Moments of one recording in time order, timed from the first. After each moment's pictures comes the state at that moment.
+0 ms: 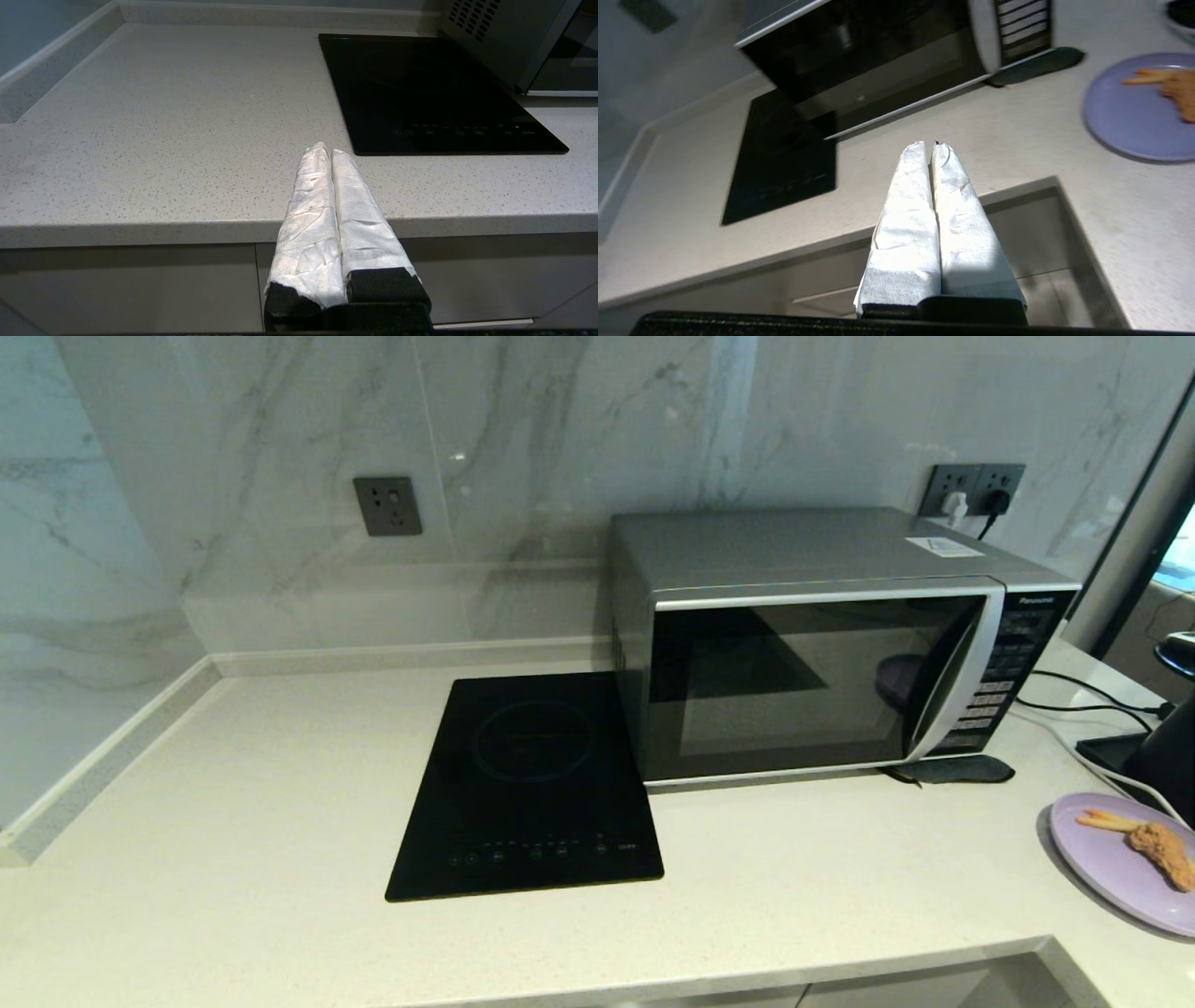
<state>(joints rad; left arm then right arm) 0.00 0.00 0.00 -0.01 0.02 -0.07 0.02 0.61 -1.12 0.71 0.03 0.43</state>
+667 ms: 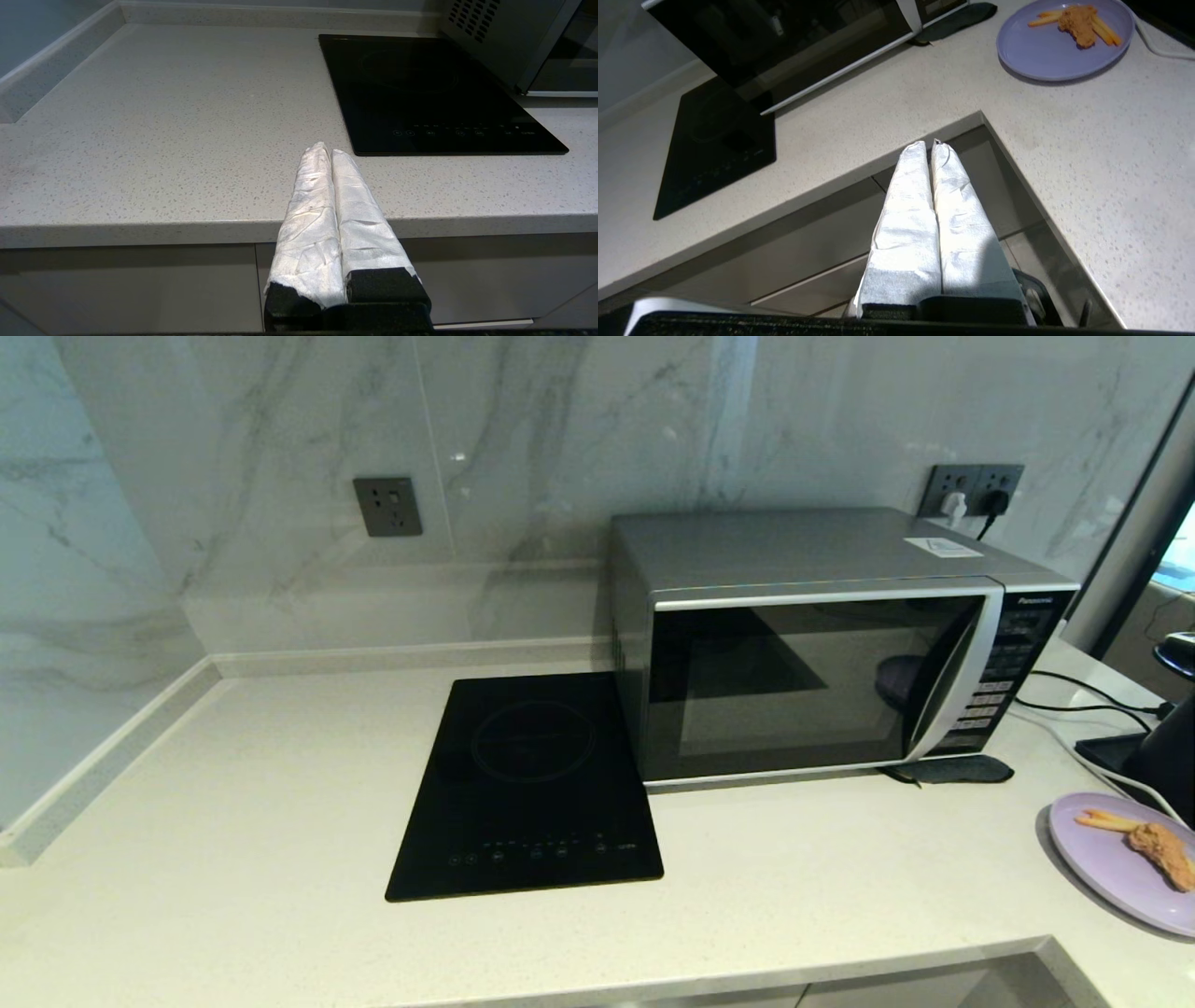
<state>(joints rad) 0.00 0.00 0.00 -0.01 0.02 -0.07 -0.02 0.29 -1.07 1.00 -0.11 0.44</state>
